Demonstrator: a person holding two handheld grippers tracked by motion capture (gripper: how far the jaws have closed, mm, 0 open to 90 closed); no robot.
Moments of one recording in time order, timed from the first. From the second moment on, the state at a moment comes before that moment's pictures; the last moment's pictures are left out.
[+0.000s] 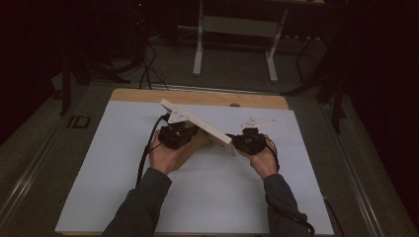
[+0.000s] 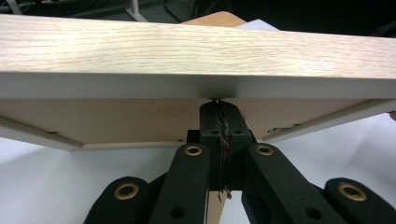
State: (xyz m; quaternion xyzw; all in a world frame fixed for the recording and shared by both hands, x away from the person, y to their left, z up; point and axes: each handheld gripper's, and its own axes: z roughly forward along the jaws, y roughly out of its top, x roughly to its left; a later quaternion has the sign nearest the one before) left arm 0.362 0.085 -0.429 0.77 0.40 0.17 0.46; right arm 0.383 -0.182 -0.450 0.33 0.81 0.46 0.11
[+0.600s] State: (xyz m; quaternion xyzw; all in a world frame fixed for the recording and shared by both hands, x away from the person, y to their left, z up) left arm 0.358 0.074 -0.428 0.78 0.38 0.17 0.46; right arm 0.378 -0.180 -0.451 0.33 0.81 0.47 0.10
